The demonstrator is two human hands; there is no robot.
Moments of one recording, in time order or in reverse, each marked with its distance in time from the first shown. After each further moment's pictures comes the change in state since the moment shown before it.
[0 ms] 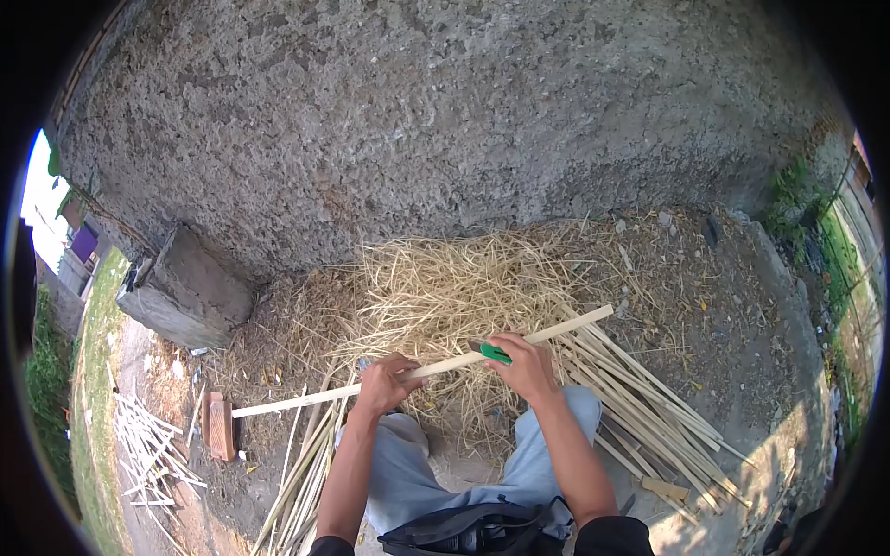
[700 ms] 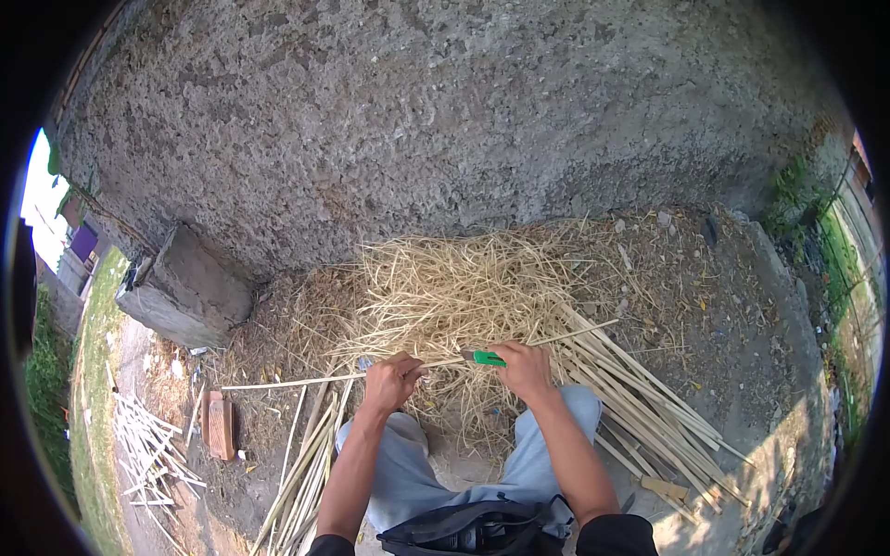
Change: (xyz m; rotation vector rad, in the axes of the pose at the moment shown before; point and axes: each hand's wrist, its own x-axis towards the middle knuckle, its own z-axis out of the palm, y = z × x) left_hand 0.003 -0.004 0.019 0.111 0.138 0.163; right_hand -0.009 0.013 0.010 -0.211 -0.124 0.005
